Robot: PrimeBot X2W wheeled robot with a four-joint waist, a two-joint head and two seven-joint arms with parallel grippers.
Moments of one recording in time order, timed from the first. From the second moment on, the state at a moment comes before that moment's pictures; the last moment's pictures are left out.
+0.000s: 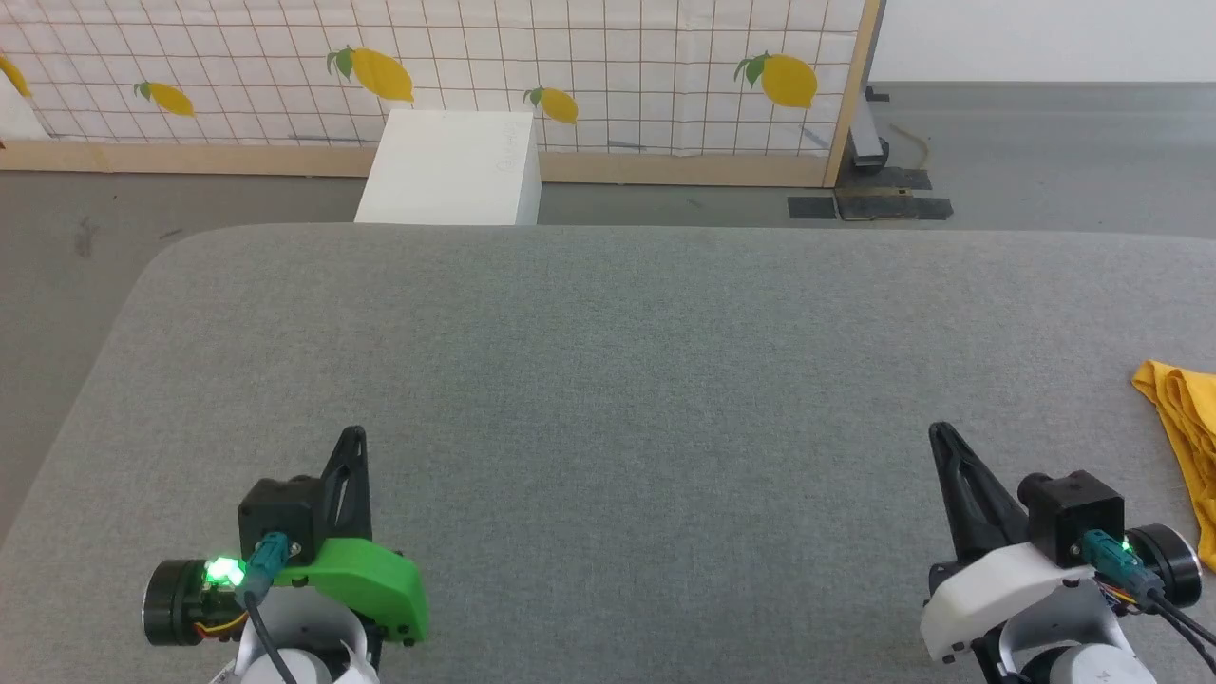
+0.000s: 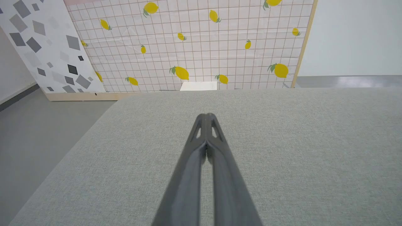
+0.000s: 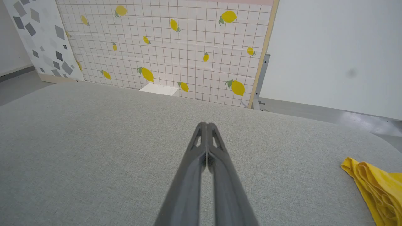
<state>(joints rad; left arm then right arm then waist) -0.02 0.05 0.00 0.00 -0.01 -0.01 0.00 0.02 -0.05 0.00 0.01 0.01 0.13 0.00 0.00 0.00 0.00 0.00</state>
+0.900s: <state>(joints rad) -0.02 0.05 0.00 0.00 -0.01 -0.01 0.00 0.02 -0.05 0.00 0.01 0.00 0.13 0.00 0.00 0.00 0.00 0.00</state>
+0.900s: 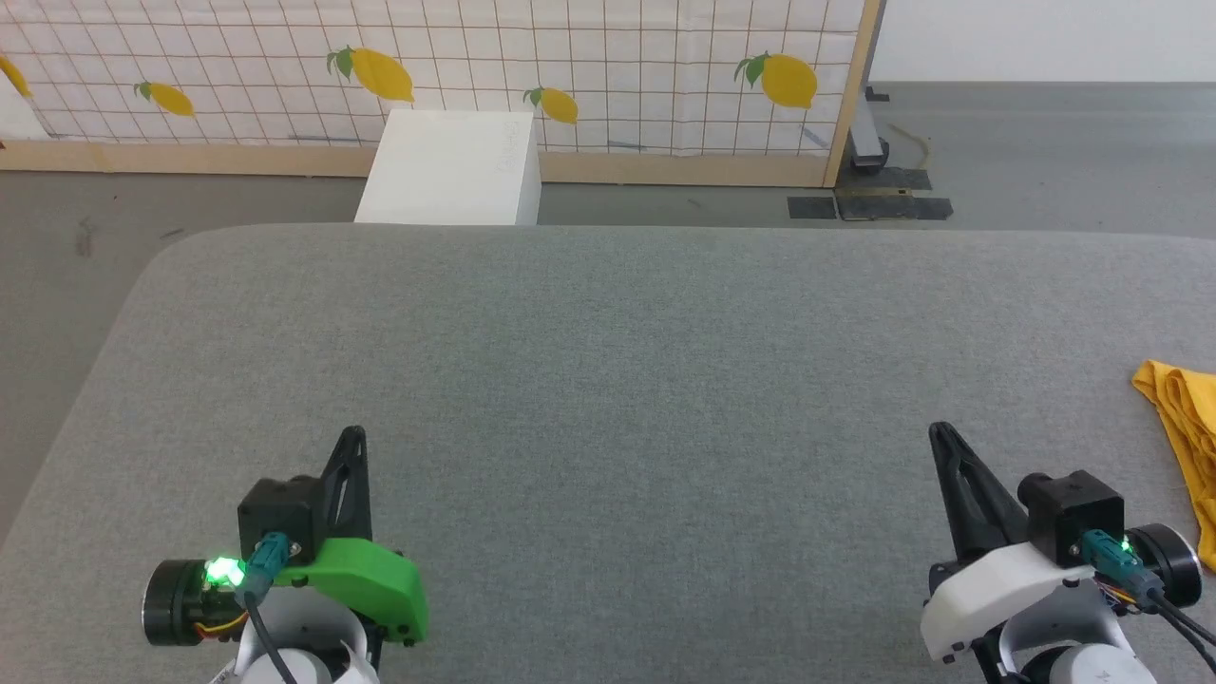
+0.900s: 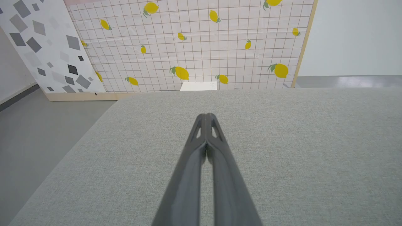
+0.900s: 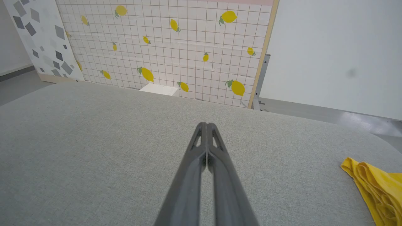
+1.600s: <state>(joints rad) -0.01 0.05 0.00 0.00 -0.01 -0.01 0.00 0.02 -0.05 0.00 0.01 0.00 0.13 0.00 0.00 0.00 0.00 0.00</state>
